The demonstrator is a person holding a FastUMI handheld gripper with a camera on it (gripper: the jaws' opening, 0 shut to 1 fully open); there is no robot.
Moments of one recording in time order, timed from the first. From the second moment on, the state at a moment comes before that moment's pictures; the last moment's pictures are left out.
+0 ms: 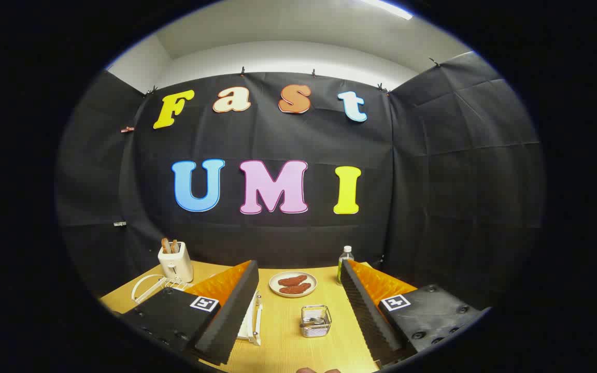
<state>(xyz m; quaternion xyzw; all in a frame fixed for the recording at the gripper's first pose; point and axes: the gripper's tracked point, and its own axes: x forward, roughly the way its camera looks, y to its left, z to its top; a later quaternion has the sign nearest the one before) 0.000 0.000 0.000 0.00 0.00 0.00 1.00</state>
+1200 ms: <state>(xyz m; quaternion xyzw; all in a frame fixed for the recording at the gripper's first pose) 0.042 0.037 -0.012 0.00 0.04 0.02 1.00</state>
